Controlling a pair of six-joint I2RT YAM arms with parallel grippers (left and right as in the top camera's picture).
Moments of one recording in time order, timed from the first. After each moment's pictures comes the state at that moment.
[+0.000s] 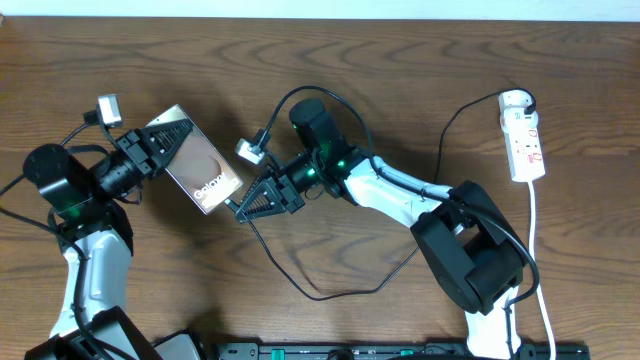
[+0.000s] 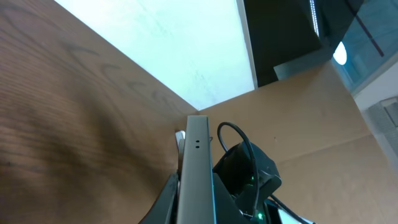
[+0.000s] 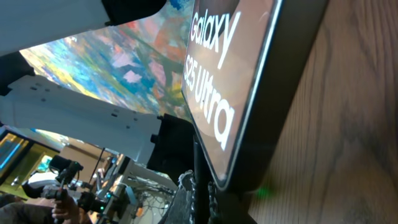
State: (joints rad) left arm 0.48 1.36 0.66 0.60 1.32 -1.04; right arm 0.71 2.07 1.32 0.25 -1.48 0.41
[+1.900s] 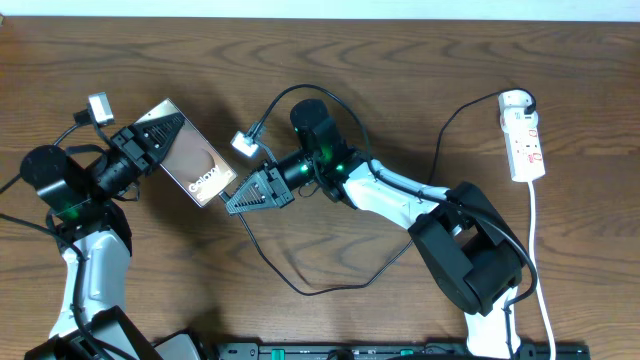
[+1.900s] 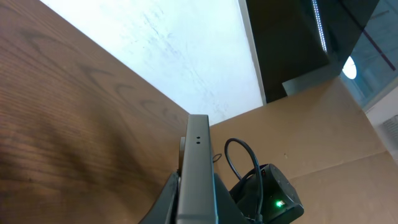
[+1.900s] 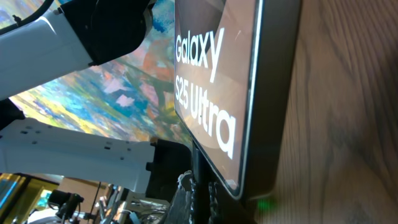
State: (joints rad) left arm 0.48 1.36 0.66 0.62 1.25 -1.04; right arm 0.72 2.07 1.31 0.45 -1.37 0.69
